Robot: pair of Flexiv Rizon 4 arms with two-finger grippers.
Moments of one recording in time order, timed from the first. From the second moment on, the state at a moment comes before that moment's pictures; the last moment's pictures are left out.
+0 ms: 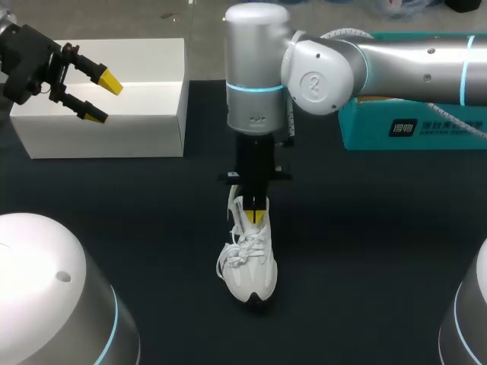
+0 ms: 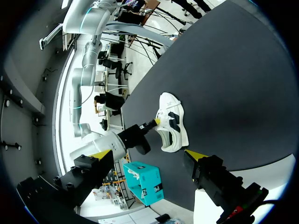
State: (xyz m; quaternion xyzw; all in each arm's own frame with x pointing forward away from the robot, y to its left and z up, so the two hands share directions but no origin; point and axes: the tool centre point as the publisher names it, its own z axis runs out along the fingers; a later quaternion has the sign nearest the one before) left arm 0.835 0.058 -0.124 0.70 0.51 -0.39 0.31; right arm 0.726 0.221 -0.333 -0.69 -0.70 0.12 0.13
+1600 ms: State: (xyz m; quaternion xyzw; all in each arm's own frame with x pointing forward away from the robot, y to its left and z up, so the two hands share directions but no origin) left arm 0.835 0.058 -0.124 0.70 0.51 -0.39 0.31; right arm 0.725 0.222 -0.288 -0.50 -0.86 0.01 0.09
